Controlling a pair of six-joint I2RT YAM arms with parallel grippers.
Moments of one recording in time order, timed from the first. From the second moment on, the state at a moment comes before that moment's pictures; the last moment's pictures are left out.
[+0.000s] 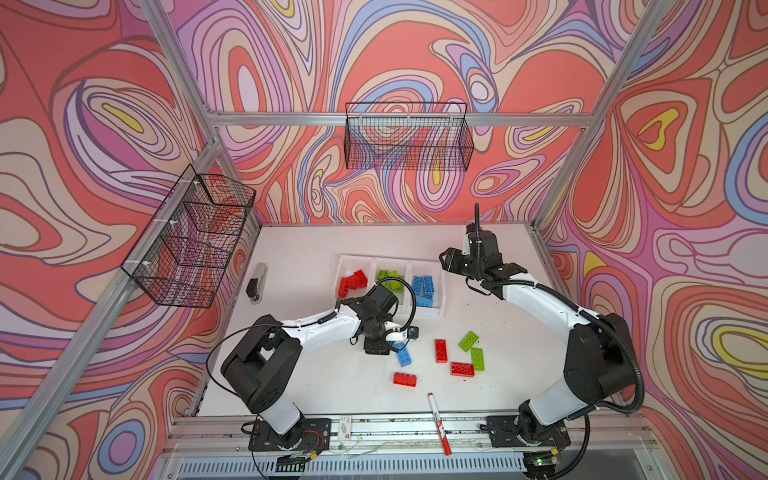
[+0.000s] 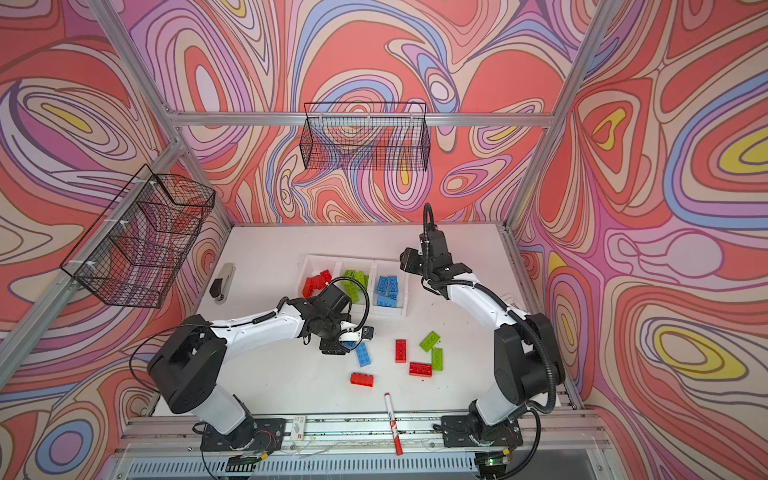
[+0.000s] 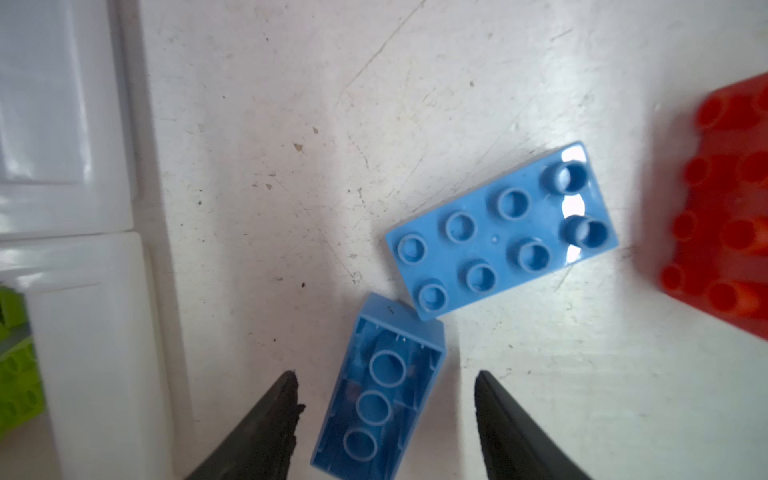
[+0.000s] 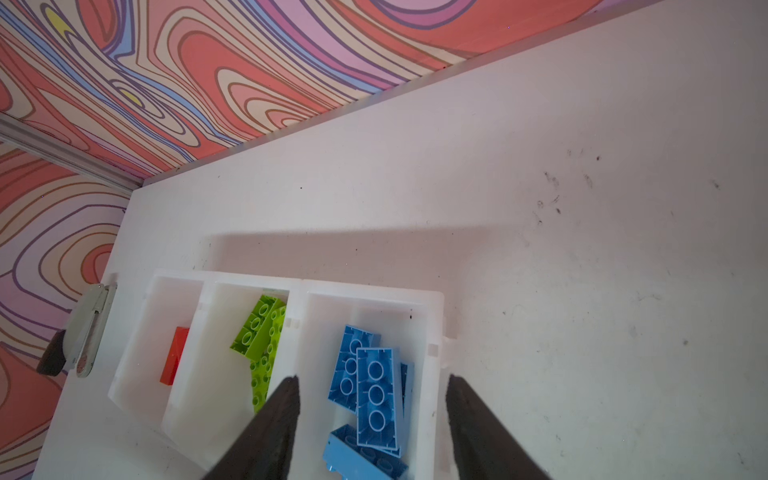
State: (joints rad) left arm -0.73 1.66 0.97 -0.55 0.14 0.93; right arm 0.32 1.59 1.16 -0.20 -0.07 0.51
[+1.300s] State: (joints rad) left arm -0.70 1.86 1.52 -0.36 0.10 0.20; right arm 0.25 1.29 0.85 -0.38 0.02 0.56
